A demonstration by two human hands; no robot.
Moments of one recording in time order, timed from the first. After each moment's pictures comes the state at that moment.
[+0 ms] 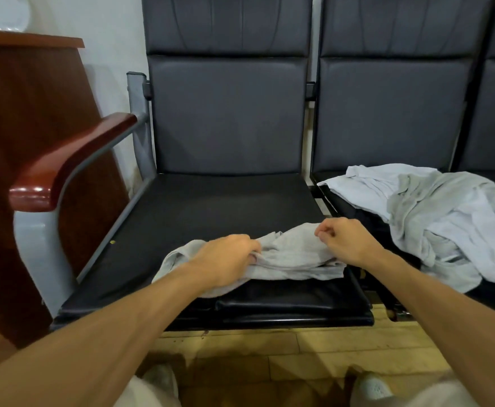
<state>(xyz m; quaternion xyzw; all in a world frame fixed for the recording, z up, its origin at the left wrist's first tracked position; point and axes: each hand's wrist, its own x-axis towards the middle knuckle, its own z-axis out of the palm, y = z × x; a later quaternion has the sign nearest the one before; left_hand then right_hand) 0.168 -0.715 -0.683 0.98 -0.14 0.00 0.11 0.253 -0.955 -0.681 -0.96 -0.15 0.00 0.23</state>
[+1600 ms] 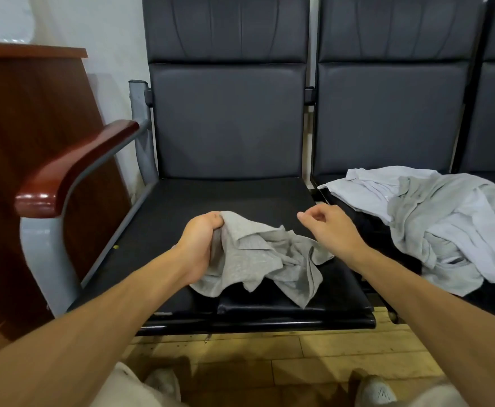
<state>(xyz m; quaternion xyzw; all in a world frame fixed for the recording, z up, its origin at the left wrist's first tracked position) 0.160 -0.702 -0.654 0.65 0.17 0.02 0.74 0.232 -0.921 -0.659 -0.88 -0.12 -0.06 0.46</state>
